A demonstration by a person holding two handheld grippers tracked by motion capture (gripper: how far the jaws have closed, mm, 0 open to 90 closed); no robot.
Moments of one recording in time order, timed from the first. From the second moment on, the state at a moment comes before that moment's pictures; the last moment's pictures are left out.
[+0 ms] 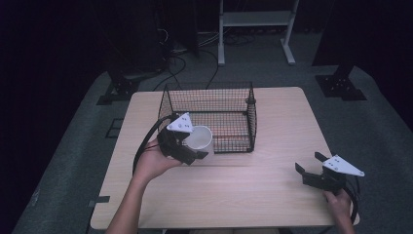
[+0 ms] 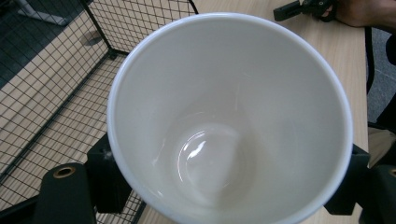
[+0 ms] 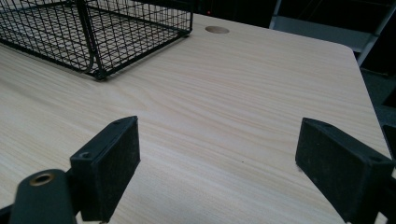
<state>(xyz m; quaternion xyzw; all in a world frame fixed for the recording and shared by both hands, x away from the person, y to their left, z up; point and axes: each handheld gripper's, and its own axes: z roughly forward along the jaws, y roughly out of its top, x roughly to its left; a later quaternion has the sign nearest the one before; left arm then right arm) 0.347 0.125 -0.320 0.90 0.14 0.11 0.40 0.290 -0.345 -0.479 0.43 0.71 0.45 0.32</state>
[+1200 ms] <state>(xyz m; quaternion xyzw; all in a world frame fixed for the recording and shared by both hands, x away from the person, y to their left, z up) 0.417 0.106 -0.278 0.90 0.14 0.12 0.39 0.290 -0.345 -0.479 0.43 0.71 0.46 0.32</state>
